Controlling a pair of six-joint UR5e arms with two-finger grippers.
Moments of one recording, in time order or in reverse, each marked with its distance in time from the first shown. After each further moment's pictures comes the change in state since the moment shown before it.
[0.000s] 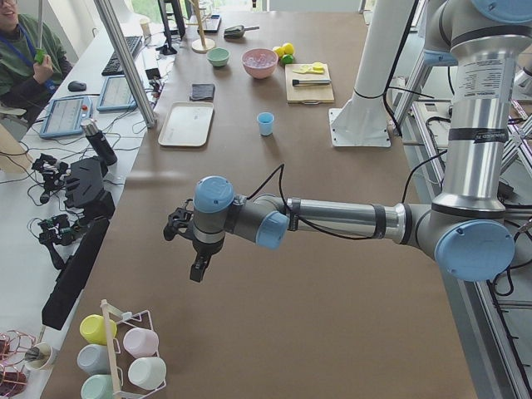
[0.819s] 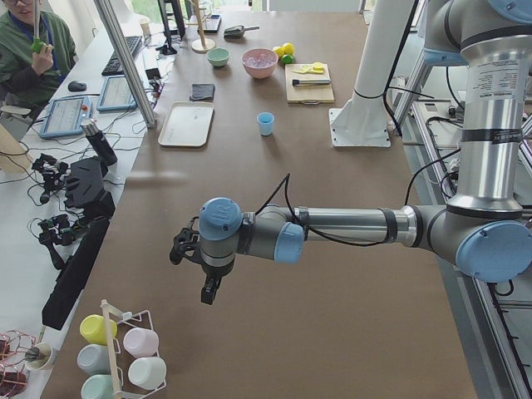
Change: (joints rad) left arm -0.079 0.035 0.001 0.088 -0.046 0.115; right arm 0.001 0.025 0.004 0.002 0.020 0.025
